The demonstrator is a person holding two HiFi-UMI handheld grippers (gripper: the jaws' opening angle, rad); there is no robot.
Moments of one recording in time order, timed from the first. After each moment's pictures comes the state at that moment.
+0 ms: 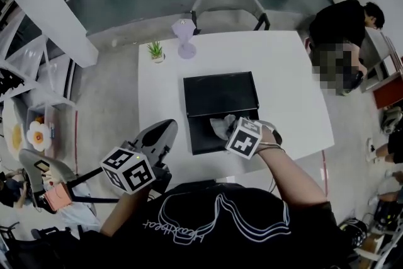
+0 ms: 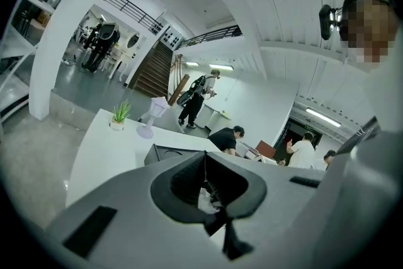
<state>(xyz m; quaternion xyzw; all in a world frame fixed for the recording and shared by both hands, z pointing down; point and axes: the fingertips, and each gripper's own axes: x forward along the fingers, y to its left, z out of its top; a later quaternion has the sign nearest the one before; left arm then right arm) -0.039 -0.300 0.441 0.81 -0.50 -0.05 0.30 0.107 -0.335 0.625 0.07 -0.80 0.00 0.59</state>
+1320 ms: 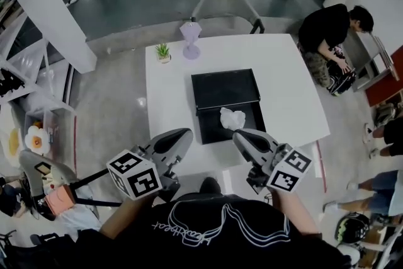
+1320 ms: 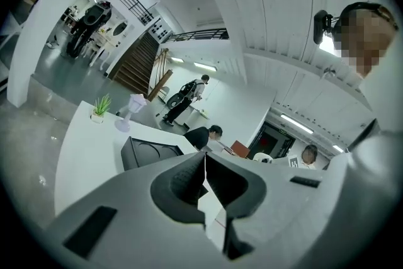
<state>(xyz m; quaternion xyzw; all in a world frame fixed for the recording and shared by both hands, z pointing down) -0.023 -0.235 0.399 0.85 -0.41 -0.08 0.32 0.086 -0.252 0.403 0.21 -0.95 0.24 -0.01</state>
